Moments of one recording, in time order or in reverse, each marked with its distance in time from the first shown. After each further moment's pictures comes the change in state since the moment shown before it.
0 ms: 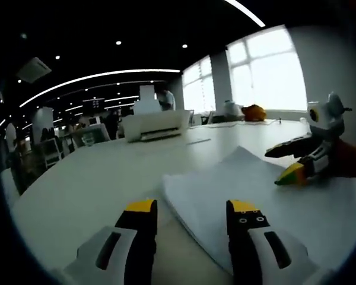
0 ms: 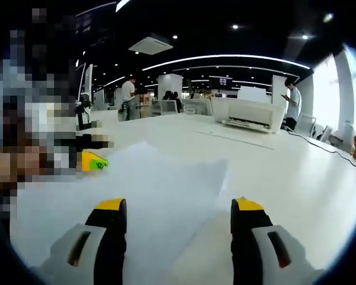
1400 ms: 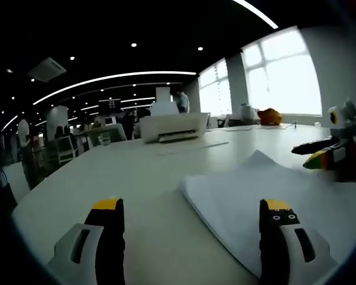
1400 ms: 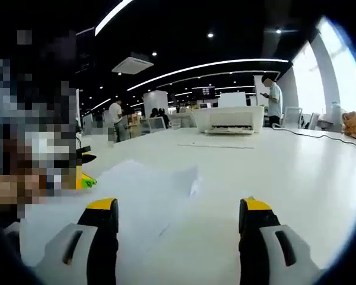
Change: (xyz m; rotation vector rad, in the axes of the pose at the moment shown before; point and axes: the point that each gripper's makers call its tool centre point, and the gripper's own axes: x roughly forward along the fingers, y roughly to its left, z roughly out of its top) left arm -0.009 0.027 0.002 -0.032 -0.018 0.116; right arm -0.035 -0.028 0.004 0.127 -0.097 -0.055
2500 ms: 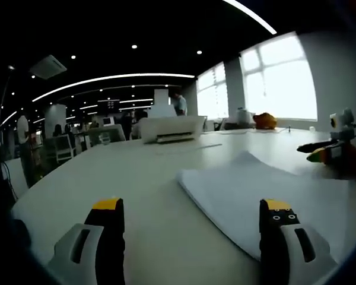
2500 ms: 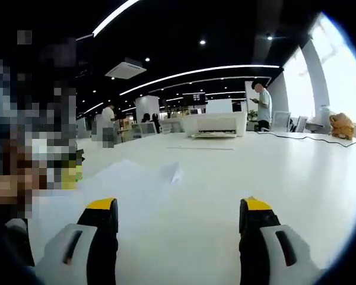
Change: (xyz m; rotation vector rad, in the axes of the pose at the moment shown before) left arm -0.047 -0.009 -0.003 -0.026 -0.027 -0.028; right arm -0.065 -0.016 -0.006 0.020 -0.059 -0.062
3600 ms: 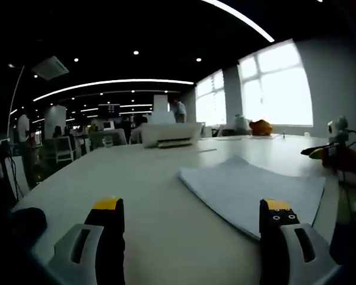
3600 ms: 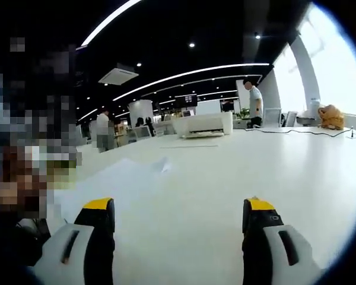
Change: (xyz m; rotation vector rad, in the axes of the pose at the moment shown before) left arm -0.059 -0.001 0.000 -0.017 -0.042 -0.017; right arm -0.067 -0.018 -0.008 0.058 -0.013 -0.030
